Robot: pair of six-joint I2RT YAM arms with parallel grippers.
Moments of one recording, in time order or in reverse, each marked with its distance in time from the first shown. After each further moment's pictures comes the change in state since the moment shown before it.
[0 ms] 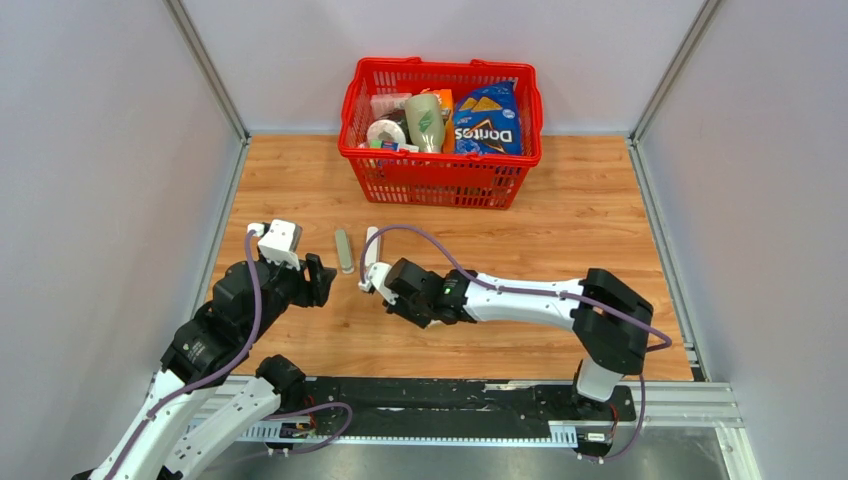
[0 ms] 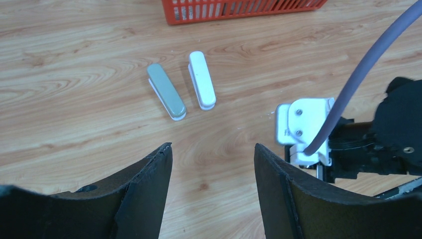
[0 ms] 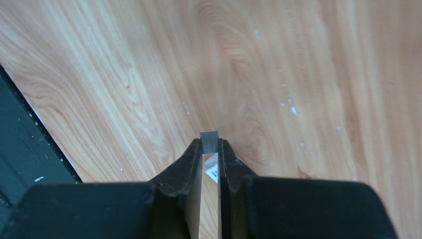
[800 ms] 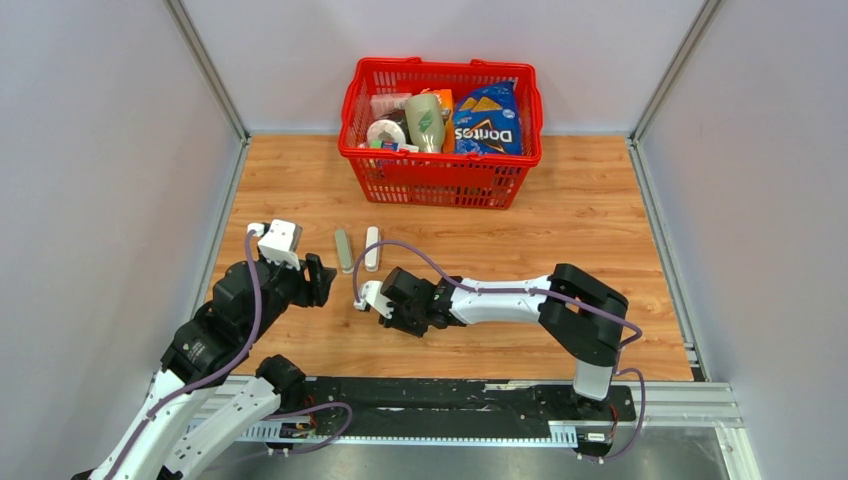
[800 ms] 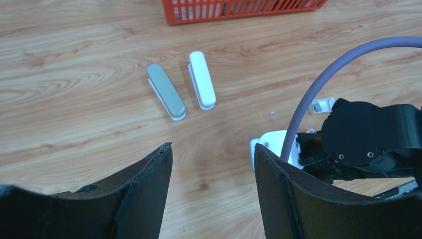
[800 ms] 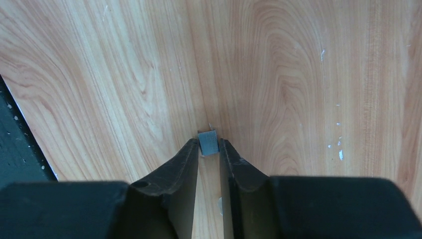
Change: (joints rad) left arm 0.000 0.000 0.000 0.000 0.000 0.000; right arm -0.006 0.102 -0.023 0.097 -0.101 -0.116
